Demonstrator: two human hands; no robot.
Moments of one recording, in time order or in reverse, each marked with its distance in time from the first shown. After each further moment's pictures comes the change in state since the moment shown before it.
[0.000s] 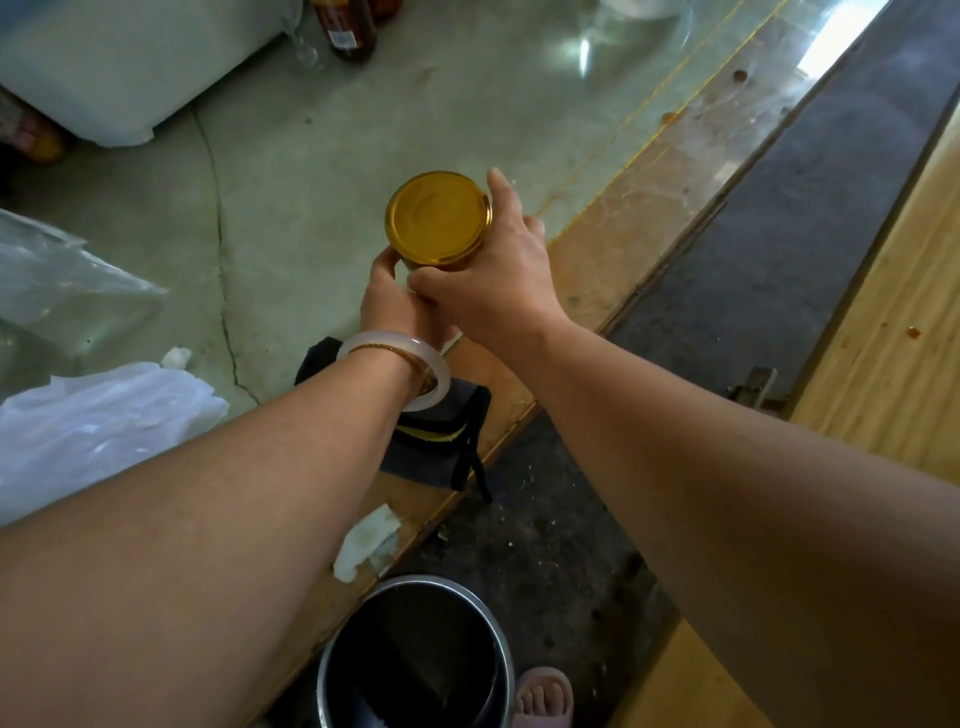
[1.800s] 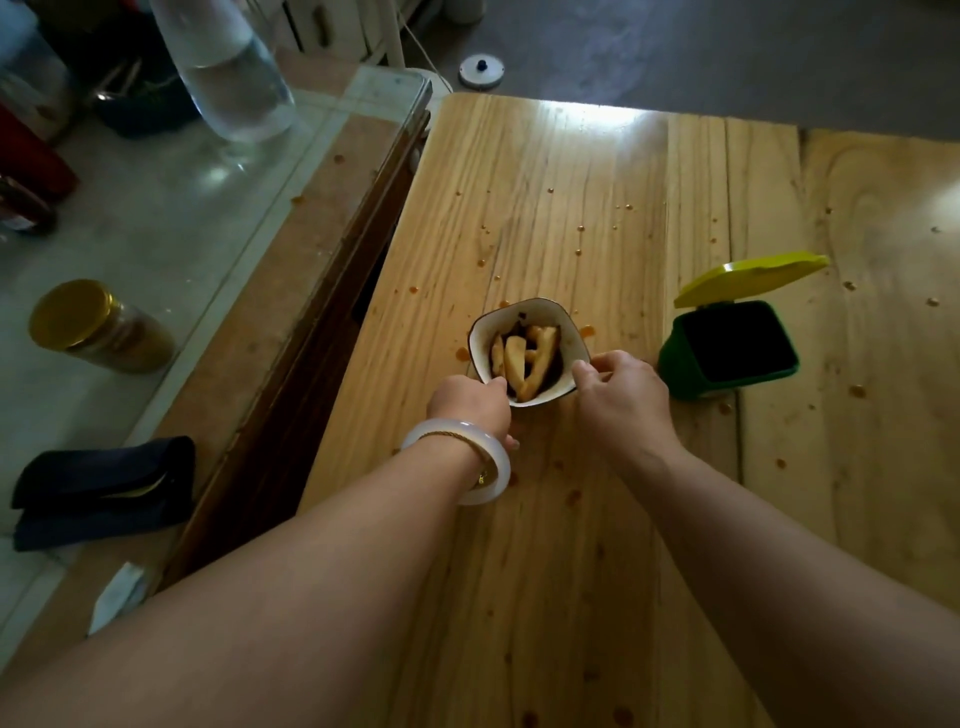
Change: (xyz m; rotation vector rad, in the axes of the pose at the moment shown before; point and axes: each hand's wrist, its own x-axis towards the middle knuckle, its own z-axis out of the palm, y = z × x) left_hand -0.243 -0.238 0.241 1.186 -0.143 0.103; right_hand -0.256 0.185 -0.302 0.014 0.606 0.440
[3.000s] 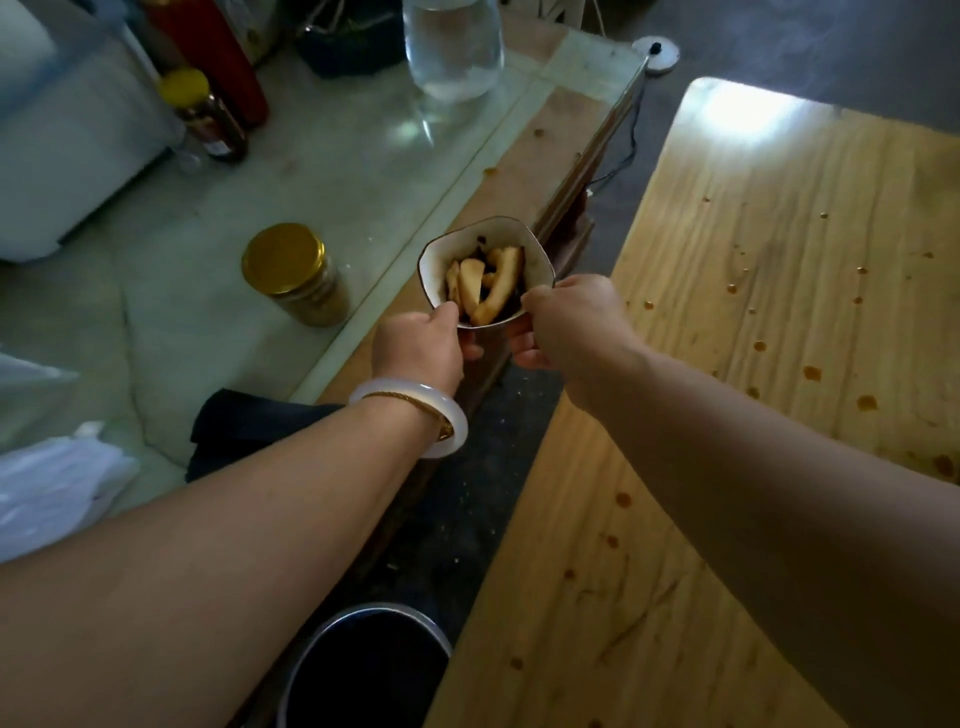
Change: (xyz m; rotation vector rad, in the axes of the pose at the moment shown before) left_hand 0.089 -0.060 -0.207 -0.356 0.375 0.073; right_hand -0.008 -0.185 0.190 0.261 -0.424 0.162
